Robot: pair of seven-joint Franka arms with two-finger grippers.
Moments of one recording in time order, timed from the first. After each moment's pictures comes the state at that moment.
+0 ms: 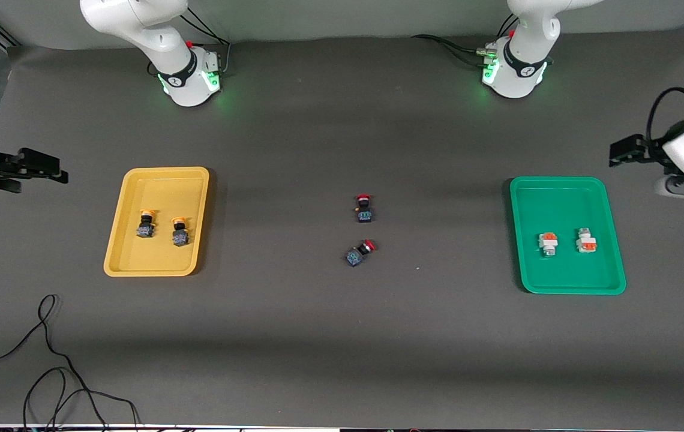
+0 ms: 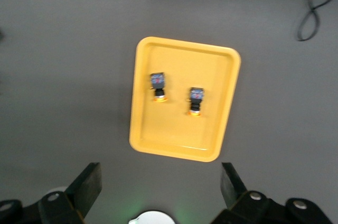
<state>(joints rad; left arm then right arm) 0.10 0.02 -0.13 -1.64 0.04 1.47 0.15 0.24 0.10 -0.33 -1.49 0.05 1.45 -0.20</state>
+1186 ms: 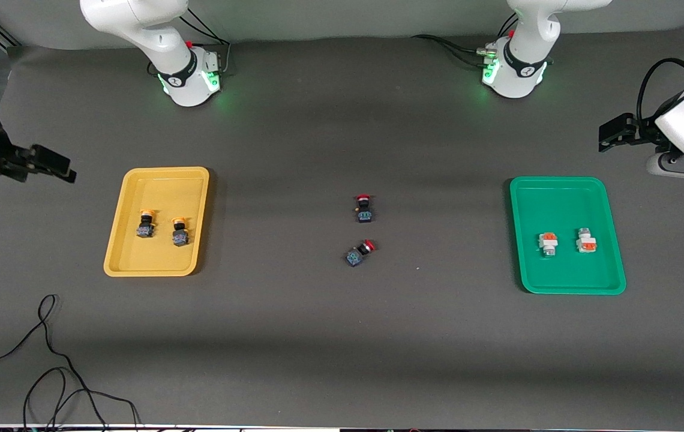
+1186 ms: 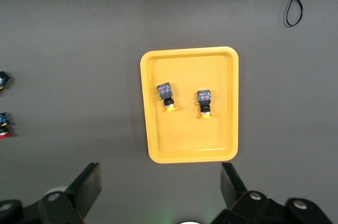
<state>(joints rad) -0.01 -0.01 -0.06 -1.60 0.02 1.42 0.09 0.23 0.00 -0.24 -1.56 0.03 1.49 0.07</state>
